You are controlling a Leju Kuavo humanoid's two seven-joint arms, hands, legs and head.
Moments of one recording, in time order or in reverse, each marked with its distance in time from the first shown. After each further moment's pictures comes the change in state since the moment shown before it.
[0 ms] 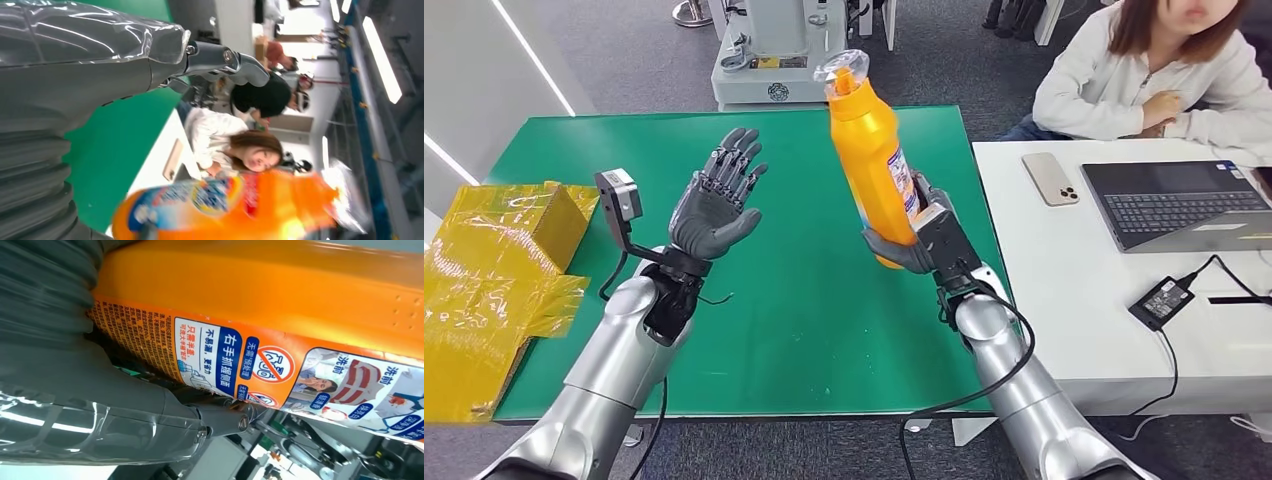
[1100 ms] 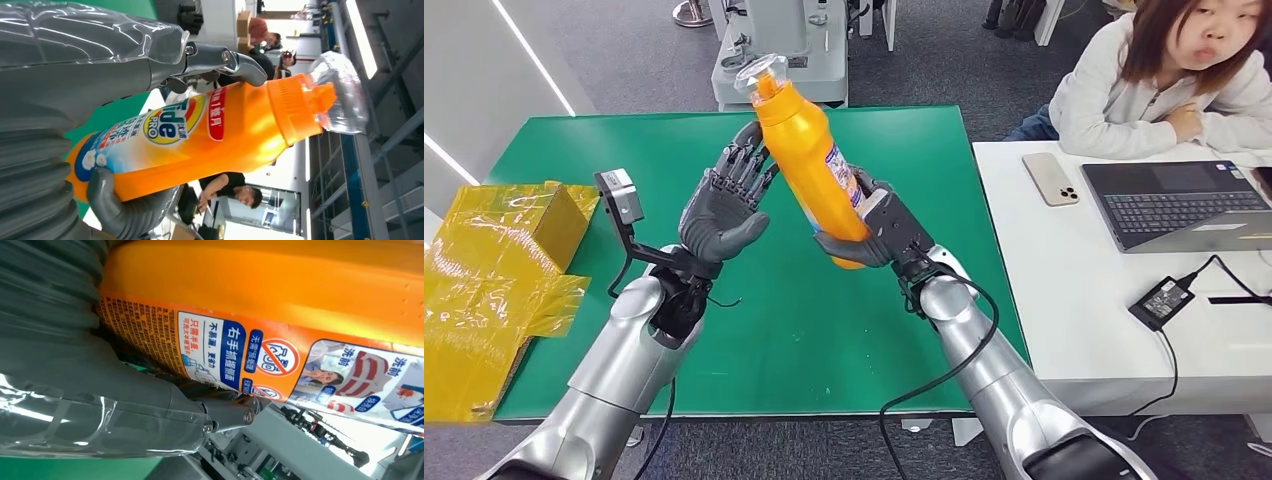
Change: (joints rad) left arm 0.003 0.002 -0.070 -0.057 0.079 -0.015 0.001; right arm -0.111 0.104 0.025 0.141 0.033 0.146 0.013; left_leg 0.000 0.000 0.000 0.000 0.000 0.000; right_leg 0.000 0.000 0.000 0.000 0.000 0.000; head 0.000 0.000
